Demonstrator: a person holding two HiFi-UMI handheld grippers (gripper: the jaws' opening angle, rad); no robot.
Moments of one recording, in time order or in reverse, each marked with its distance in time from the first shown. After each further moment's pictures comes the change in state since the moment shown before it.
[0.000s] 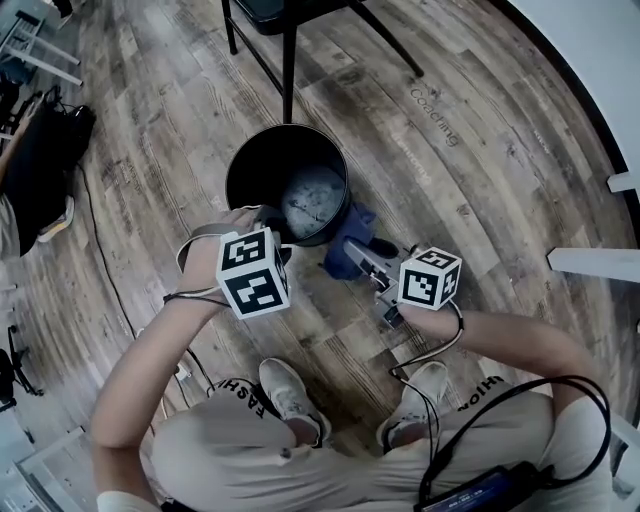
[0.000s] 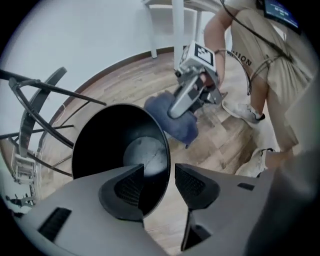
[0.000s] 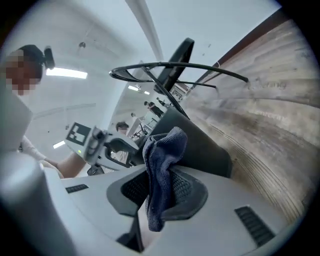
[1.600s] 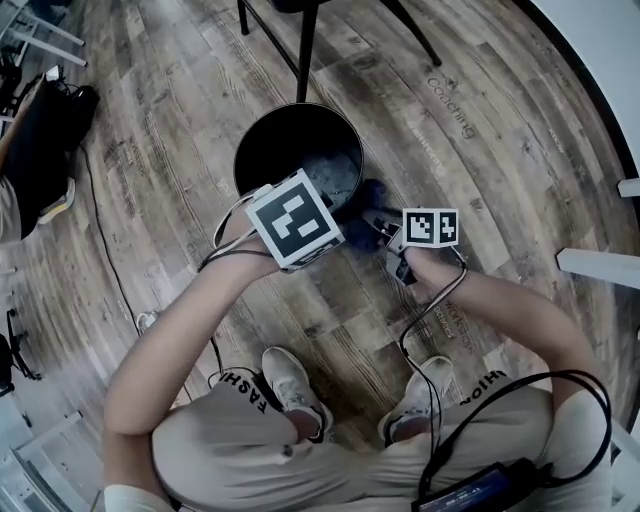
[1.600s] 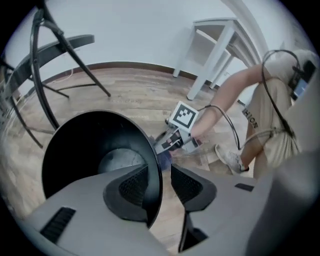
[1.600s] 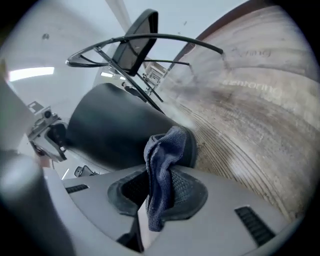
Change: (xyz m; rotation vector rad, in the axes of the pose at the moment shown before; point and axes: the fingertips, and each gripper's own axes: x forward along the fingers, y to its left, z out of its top) left arm -0.002 0.012 0.064 -0.371 -0.181 -0.246; right arm 0.037 -0.115 -0.027 0.153 0.198 -0.197
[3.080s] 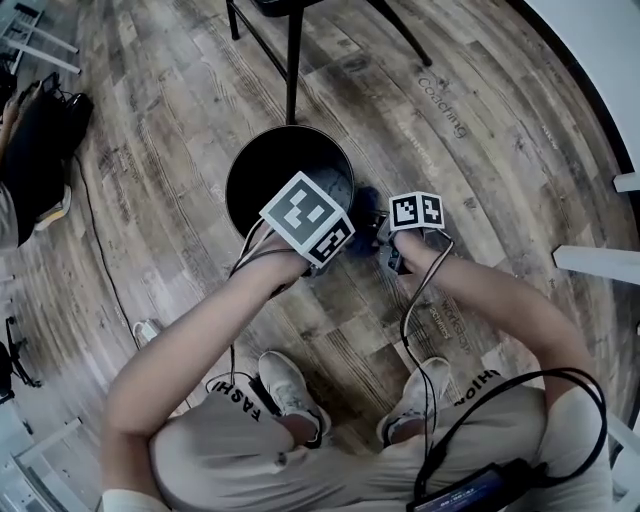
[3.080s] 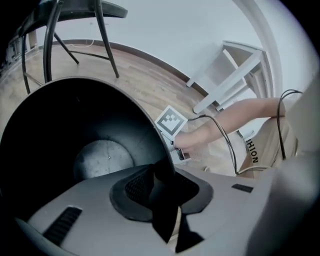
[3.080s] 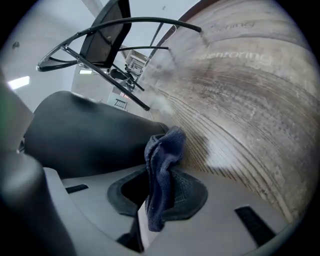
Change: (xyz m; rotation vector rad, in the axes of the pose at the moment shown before) left arm 0.046 -0.019 0.008 -0.337 -0.057 -0.145; right arm 0.020 -0.050 -0.021 0.162 0.136 -0.087
